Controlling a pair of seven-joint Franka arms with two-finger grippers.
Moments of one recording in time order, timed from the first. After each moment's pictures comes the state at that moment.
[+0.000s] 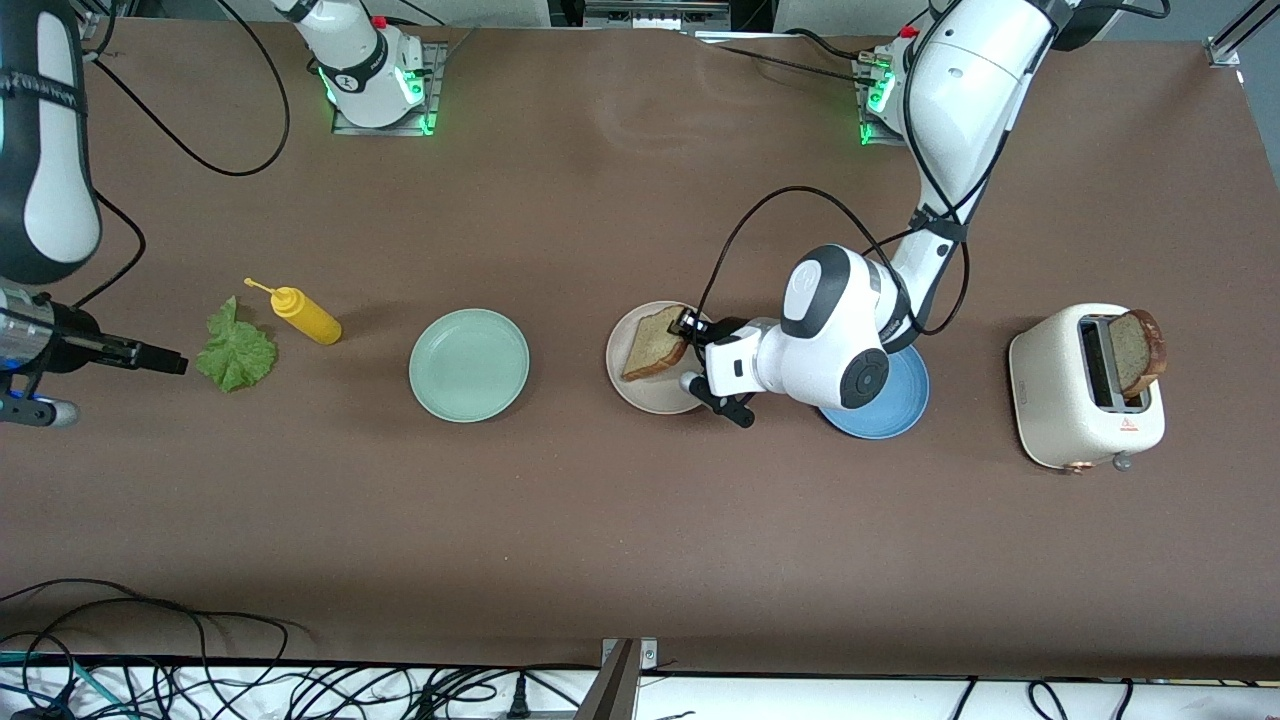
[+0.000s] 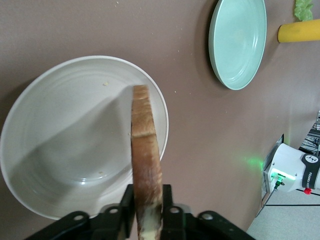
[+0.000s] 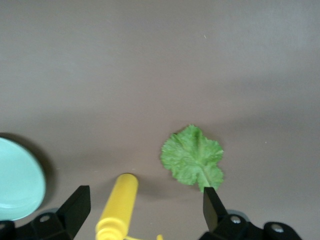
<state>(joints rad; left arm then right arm) -0.36 0.74 -0.15 -1.45 -0.69 1.93 0.29 -0.09 0.39 -0.10 -1.58 0.00 1.83 -0.01</state>
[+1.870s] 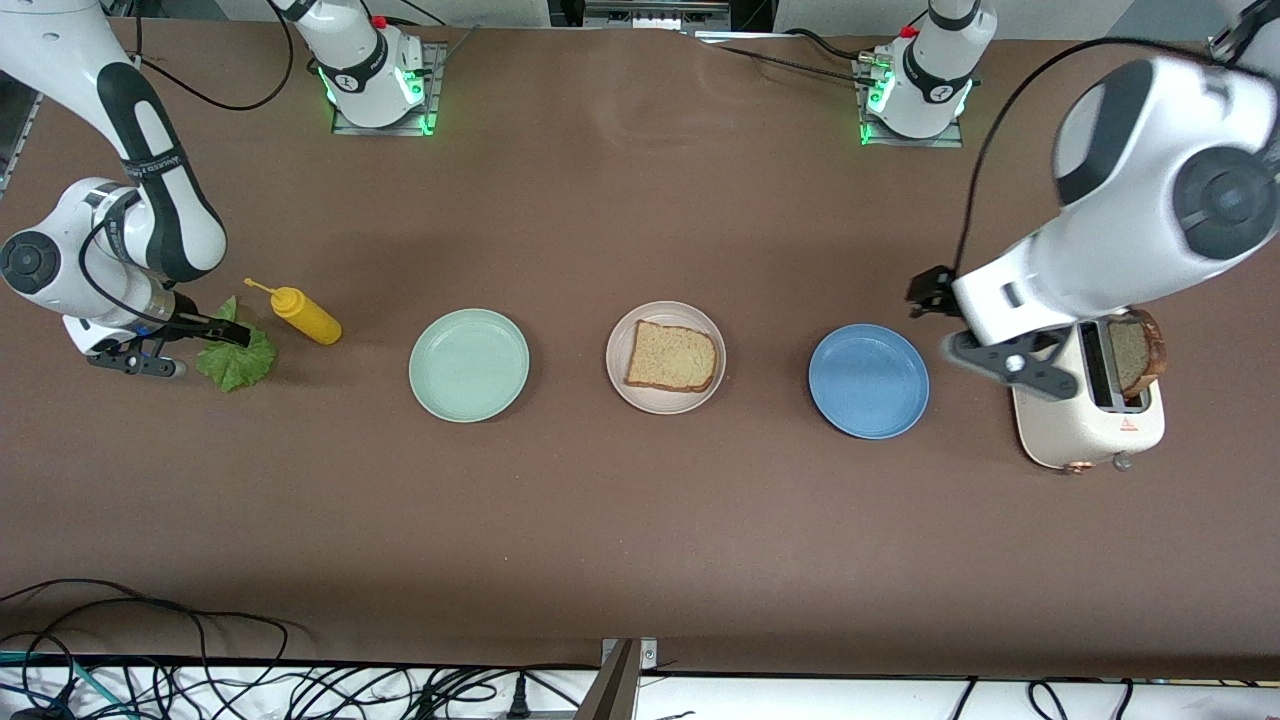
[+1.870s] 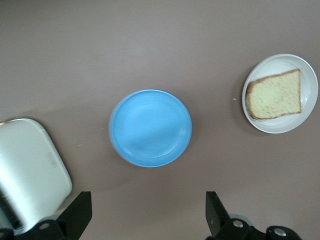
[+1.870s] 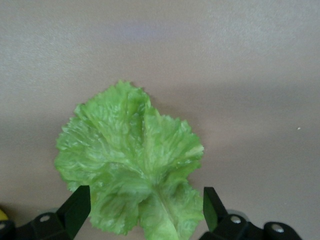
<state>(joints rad) -0.10 0.28 -0.12 -1.42 -0.02 1.58 0.12 -0.15 0.41 -0.16 -2.17 -0.02 2.50 -0.12</state>
